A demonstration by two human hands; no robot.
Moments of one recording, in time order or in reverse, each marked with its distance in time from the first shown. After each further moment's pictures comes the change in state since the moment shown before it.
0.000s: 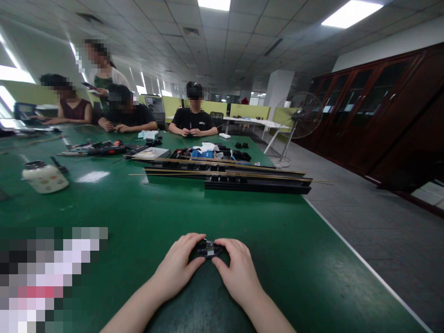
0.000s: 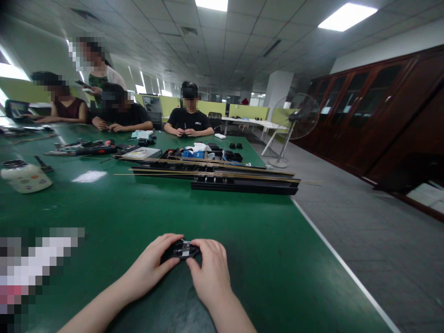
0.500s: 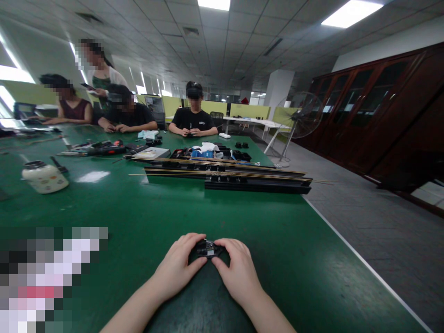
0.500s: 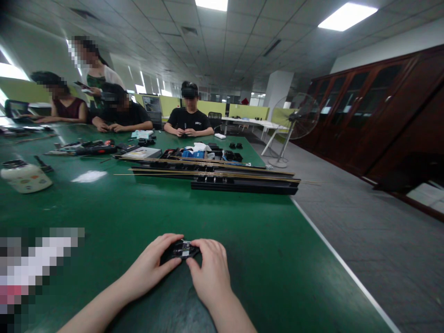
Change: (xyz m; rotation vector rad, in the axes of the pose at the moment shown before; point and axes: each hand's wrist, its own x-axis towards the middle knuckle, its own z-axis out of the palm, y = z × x) left_hand 0.001 0.002 -0.001 -0.021 0.002 0.018; right_hand 0.001 0.001 0.000 0.000 0.018 -0.013
